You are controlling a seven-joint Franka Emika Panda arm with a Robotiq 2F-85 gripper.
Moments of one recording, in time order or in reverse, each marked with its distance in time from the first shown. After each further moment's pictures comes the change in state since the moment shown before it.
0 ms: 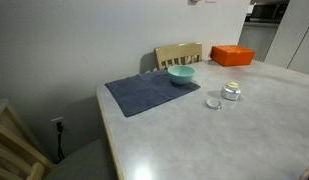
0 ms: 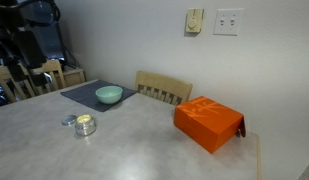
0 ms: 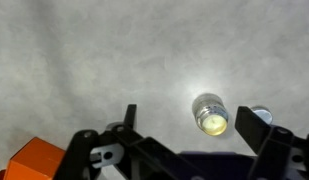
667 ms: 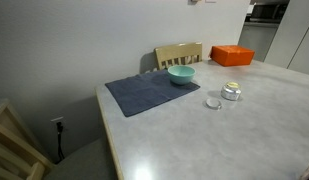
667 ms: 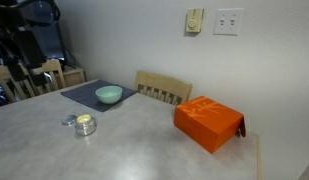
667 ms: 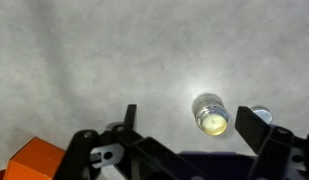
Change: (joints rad) arm 0.000 0.000 0.000 0.000 0.000 0.000 0.000
